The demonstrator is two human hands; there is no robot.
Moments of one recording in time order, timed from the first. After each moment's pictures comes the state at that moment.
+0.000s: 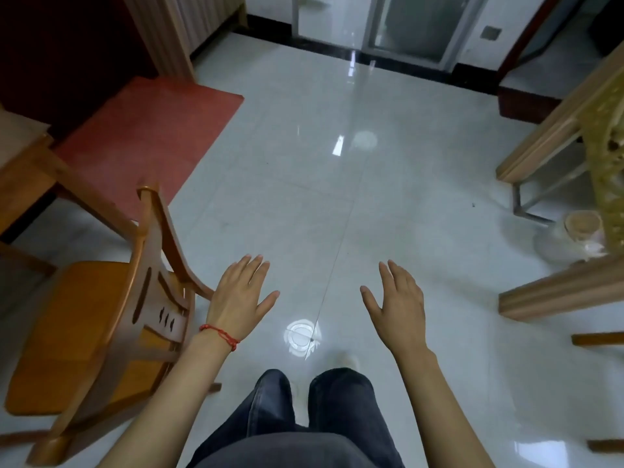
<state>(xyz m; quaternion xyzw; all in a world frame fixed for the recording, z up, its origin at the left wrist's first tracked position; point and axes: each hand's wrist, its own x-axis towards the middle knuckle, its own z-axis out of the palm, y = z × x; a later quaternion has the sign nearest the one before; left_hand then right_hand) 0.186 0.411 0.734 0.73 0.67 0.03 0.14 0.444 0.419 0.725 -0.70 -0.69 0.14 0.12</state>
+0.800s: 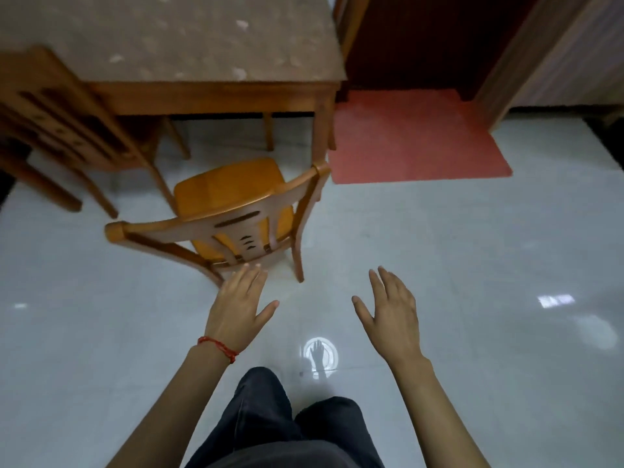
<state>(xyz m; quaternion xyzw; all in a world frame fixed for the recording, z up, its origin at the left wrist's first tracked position) 0.250 0.411 0.740 0.24 0.96 0.11 0.10 0.337 0.645 0.728 -0.17 -0.97 0.18 -0.02</state>
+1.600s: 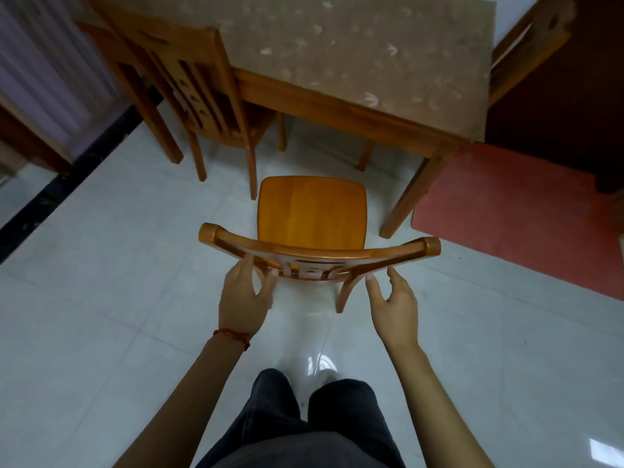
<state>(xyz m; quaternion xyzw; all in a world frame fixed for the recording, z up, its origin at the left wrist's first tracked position) 0.170 0.363 0.734 -0.17 0.90 0.40 -0.04 0.151 0.581 0.728 -0.17 -0.90 0.41 -0.04</state>
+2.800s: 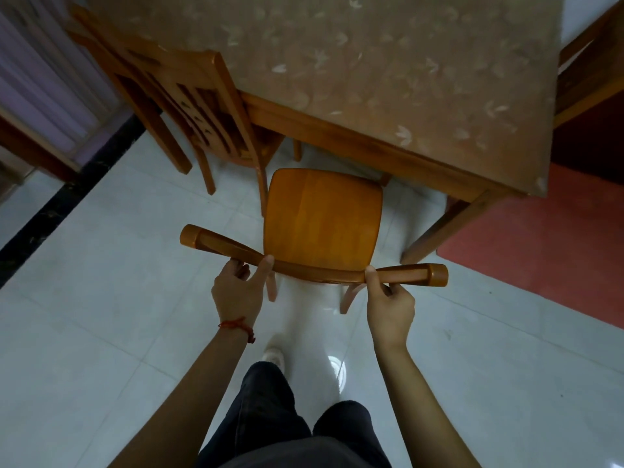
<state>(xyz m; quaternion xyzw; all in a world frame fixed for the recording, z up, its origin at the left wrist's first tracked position) -0.040 0.321 0.724 -0.35 0.78 0.50 -0.11 -0.057 0.512 0.716 -0.28 -0.78 0.56 0.00</state>
